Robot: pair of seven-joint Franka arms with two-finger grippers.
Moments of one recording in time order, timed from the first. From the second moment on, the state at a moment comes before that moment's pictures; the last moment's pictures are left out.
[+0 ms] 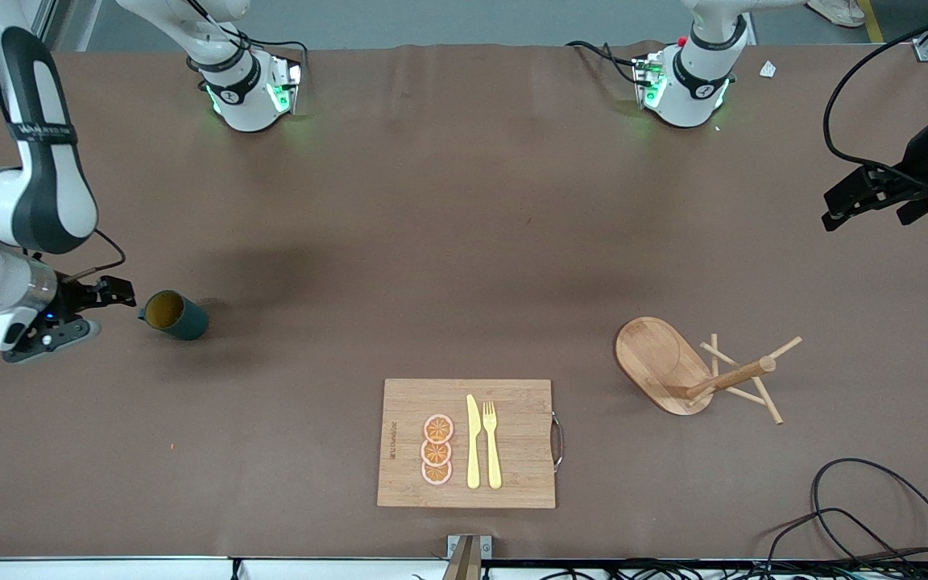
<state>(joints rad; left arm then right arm) 0.05 0.01 -0.14 -1.52 0.01 1.60 -0.16 -0.12 0.27 -0.02 -1.82 -0.05 1.99 -0.44</state>
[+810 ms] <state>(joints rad) 0.09 0.01 -0.14 -1.52 0.01 1.57 -0.12 0.00 0.12 -0.02 -1.58 -0.06 1.52 -0.05</state>
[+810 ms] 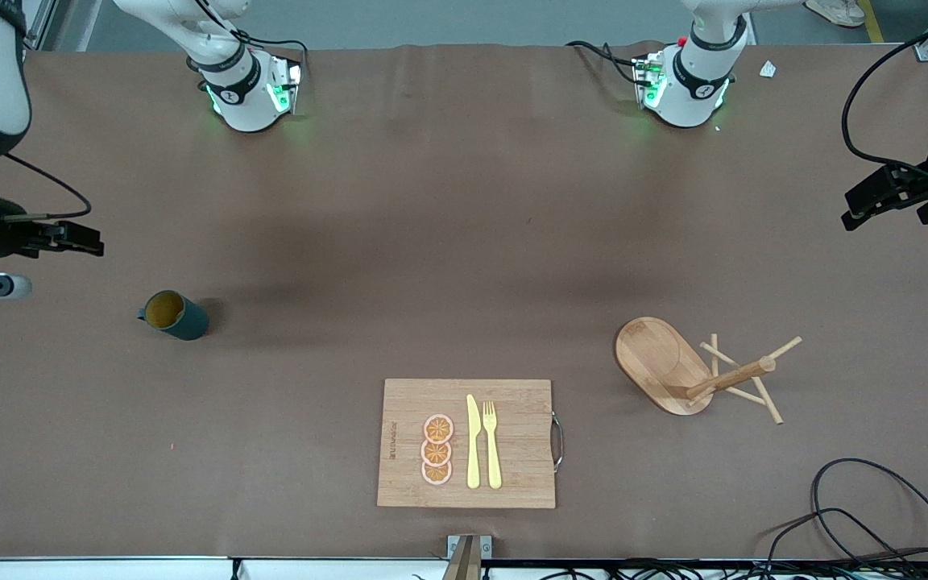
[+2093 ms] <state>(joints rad) 0.08 -0.06 -0.15 -1.60 0.01 1.58 -0.09 -0.02 0.10 -0.03 -1.46 -0.04 1.41 -0.03</state>
